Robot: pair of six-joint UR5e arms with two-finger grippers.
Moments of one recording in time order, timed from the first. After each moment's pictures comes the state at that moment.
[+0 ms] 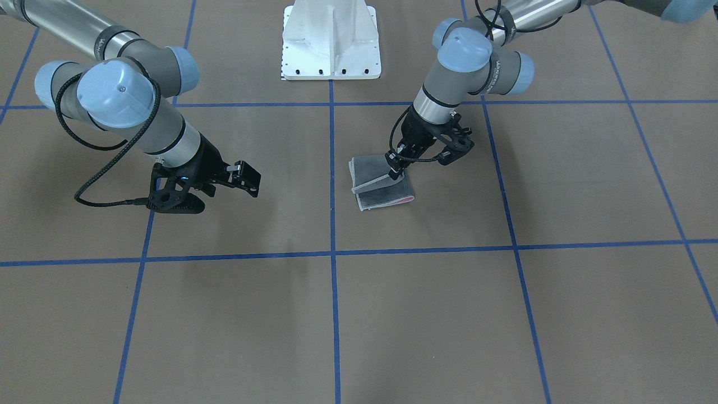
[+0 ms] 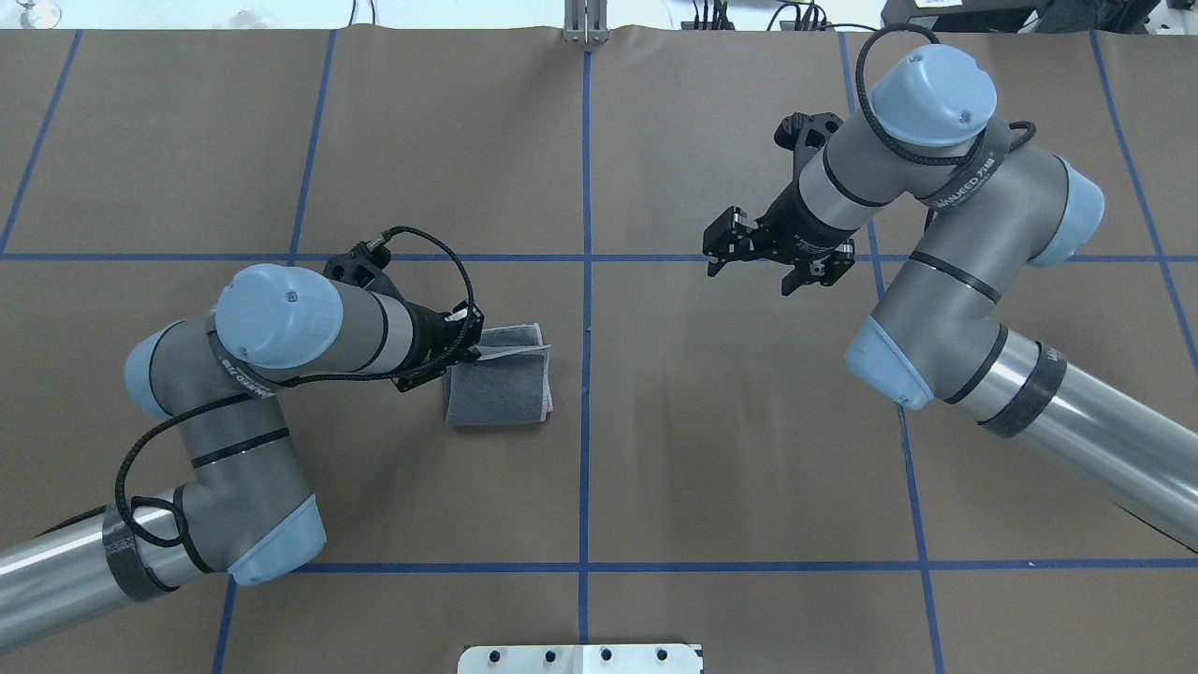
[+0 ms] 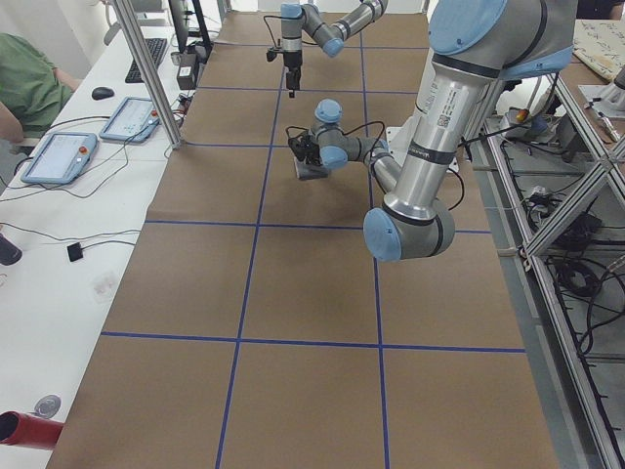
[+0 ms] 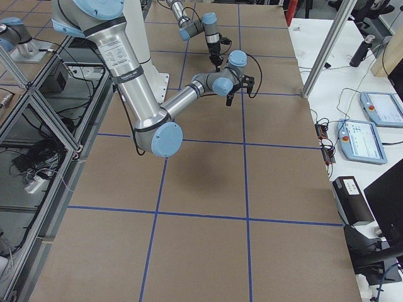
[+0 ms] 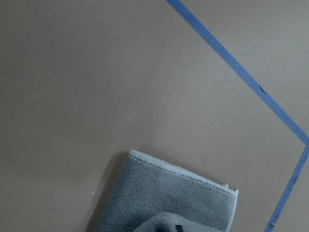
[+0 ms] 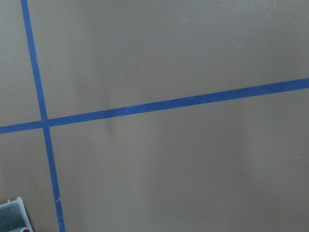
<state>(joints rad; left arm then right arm) -0.53 -2.02 -1.69 -2.11 -1.80 -1.95 0.78 -1.06 1.64 -1.30 2.22 1.24</state>
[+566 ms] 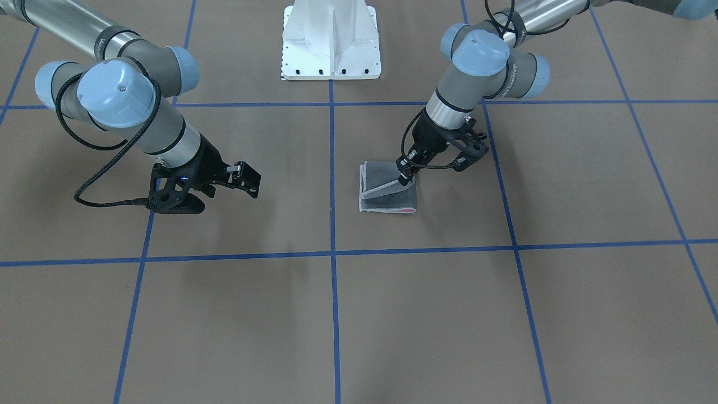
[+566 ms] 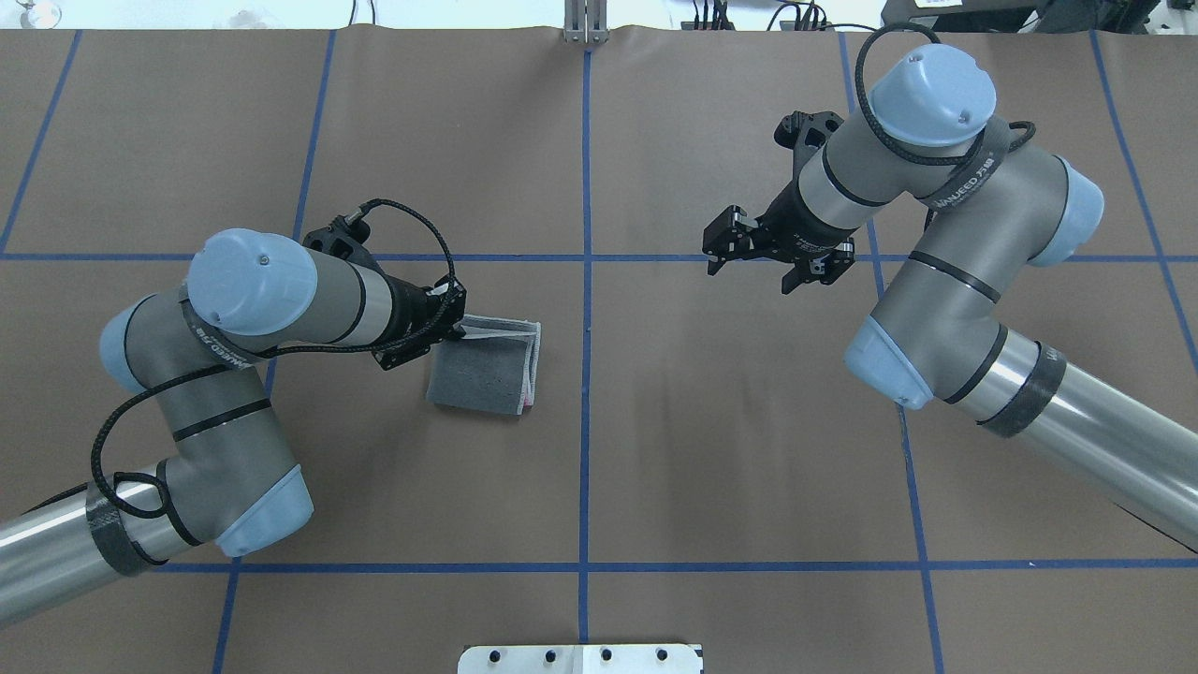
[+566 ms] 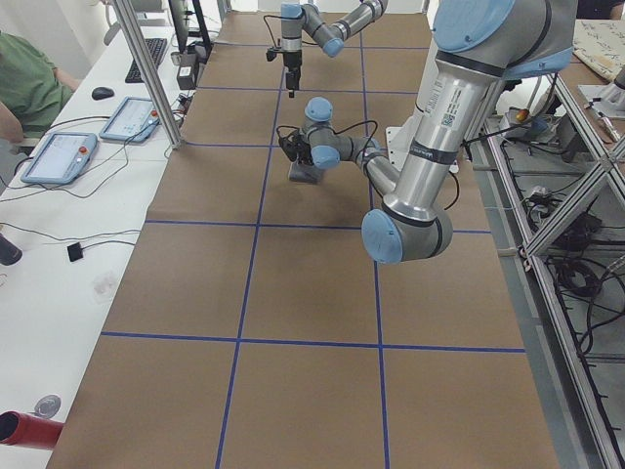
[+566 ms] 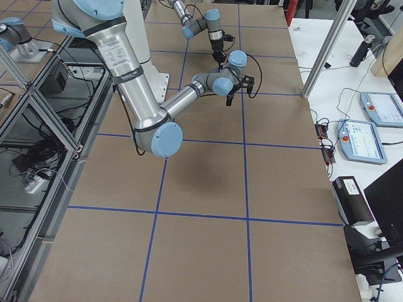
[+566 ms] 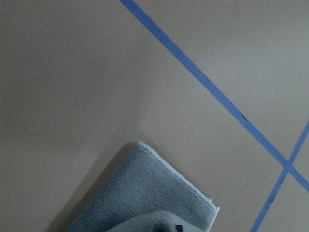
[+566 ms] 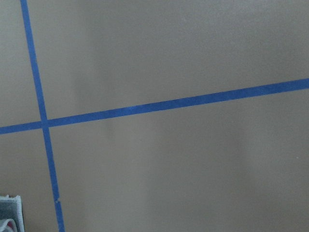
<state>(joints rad) -0.57 -2.01 -1.69 -2.11 -1.83 -1.95 0.78 -1.06 1.64 -1.30 2.21 1.24</state>
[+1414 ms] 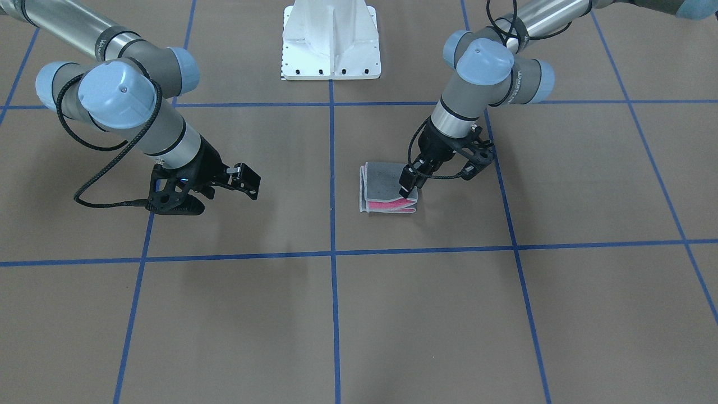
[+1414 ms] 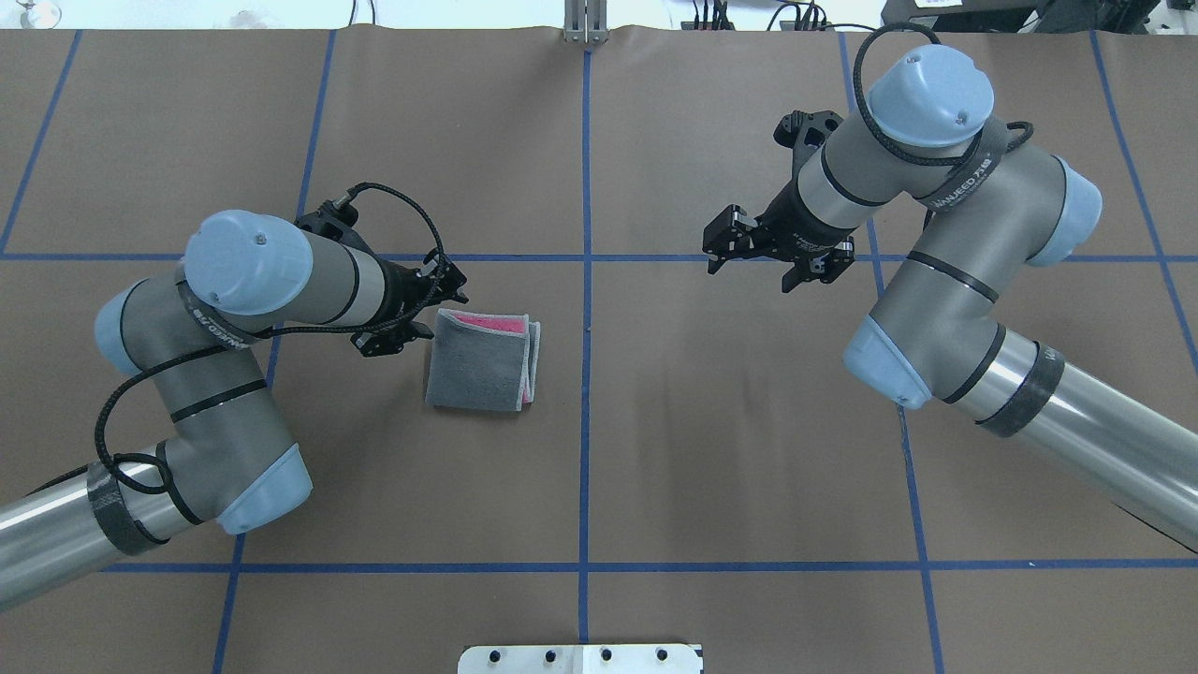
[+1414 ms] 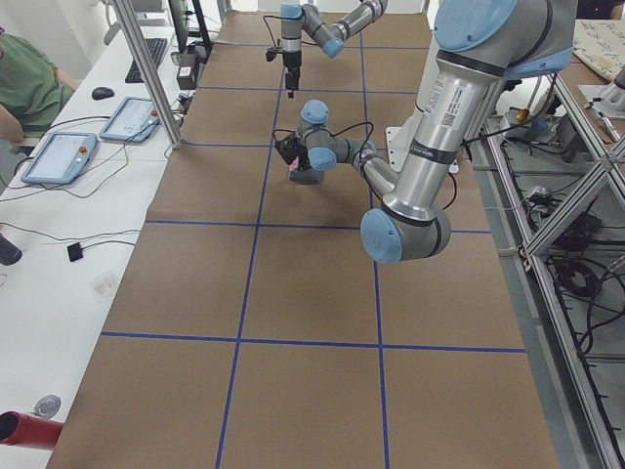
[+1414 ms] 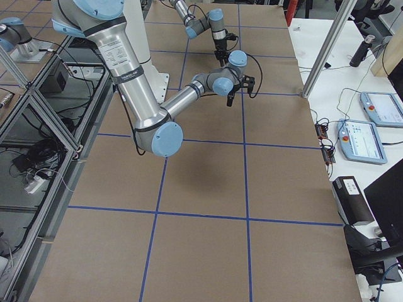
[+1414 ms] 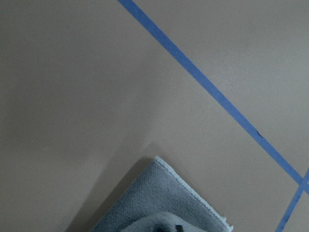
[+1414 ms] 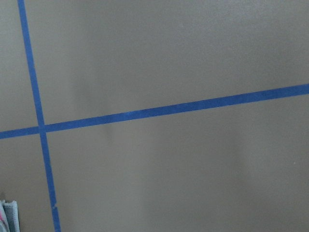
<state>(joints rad) -0.61 -2.02 -1.66 -2.11 -1.83 -1.97 0.78 -1.06 1.64 -1.30 2.20 1.24</state>
